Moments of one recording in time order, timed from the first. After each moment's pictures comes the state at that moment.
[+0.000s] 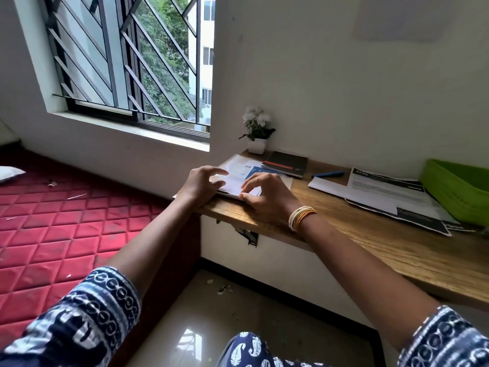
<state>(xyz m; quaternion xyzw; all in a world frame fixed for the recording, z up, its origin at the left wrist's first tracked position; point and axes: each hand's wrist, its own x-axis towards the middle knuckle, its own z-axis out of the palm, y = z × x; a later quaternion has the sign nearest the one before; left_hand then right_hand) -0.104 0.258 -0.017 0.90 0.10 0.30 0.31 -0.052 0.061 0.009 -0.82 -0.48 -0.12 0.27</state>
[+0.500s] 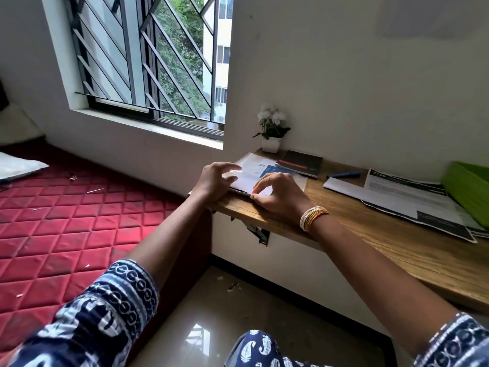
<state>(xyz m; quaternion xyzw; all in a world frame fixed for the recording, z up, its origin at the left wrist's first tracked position) -0.104 0.260 -0.015 0.88 0.10 0.32 0.34 -0.053 0.066 0.008 -0.82 -0.49 -0.11 0.27</state>
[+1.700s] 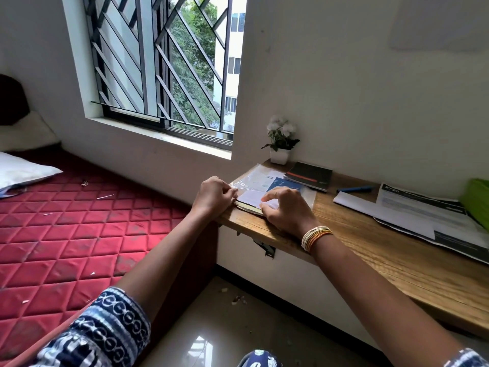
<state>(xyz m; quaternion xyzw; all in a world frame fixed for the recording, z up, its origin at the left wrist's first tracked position) -0.115 0.263 -0.017 0.88 0.20 0.32 0.29 -0.049 0.075 -0.001 -0.85 -0.44 -0.15 0.25</state>
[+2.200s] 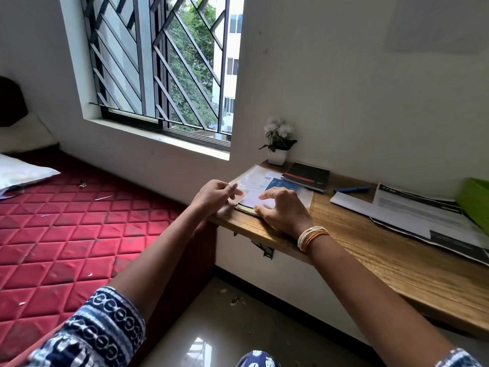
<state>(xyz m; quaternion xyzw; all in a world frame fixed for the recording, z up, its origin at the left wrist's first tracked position) -0.110 0.267 -0.017 0.85 0.11 0.23 0.47 -0.049 0.076 -0.001 -0.86 -0.43 -0.13 0.24</state>
